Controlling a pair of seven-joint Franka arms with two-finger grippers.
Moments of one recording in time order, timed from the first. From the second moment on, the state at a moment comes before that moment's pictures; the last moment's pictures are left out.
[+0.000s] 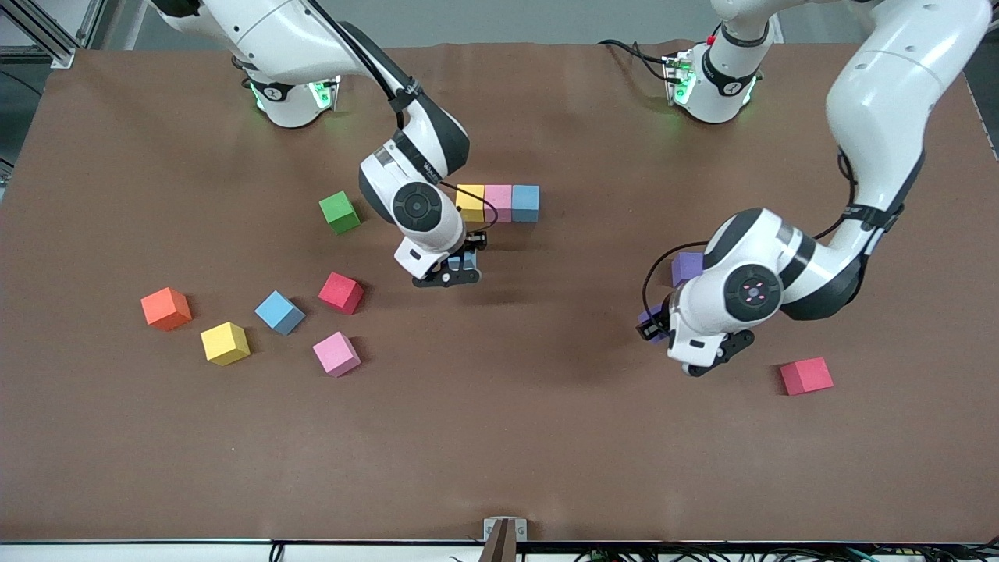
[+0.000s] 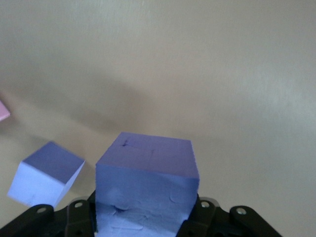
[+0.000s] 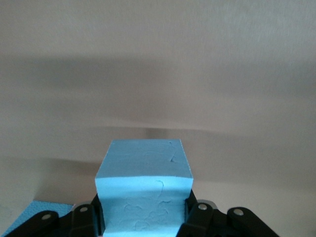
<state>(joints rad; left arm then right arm) 0.42 0.75 -0.94 -1.65 0.48 1.94 -1.15 0.51 0.55 0.22 -1.78 0.09 2.16 0.60</state>
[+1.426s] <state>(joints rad) 0.42 0.73 -1.04 -1.82 0.54 2.08 -1.45 0.59 0.56 0.23 -1.88 0.10 2.25 0.69</state>
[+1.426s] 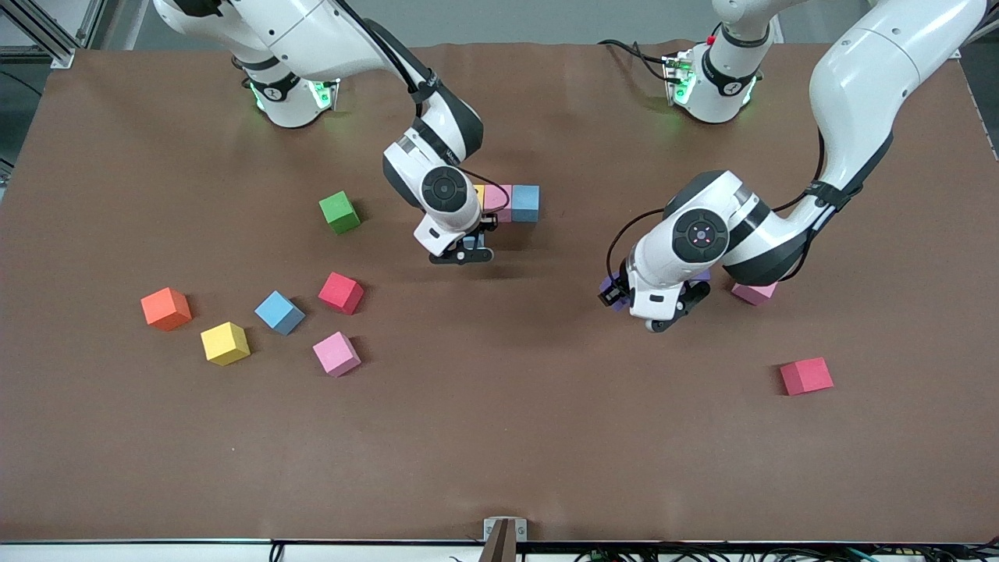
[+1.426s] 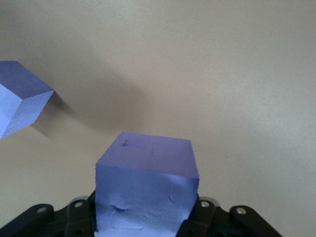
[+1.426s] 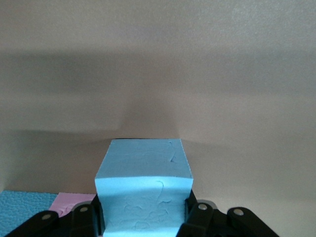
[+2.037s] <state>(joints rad) 0.41 0.73 -1.04 -1.82 0.54 2.09 -1.35 0.60 0.56 0.23 -1.88 0.10 2.25 0.70</state>
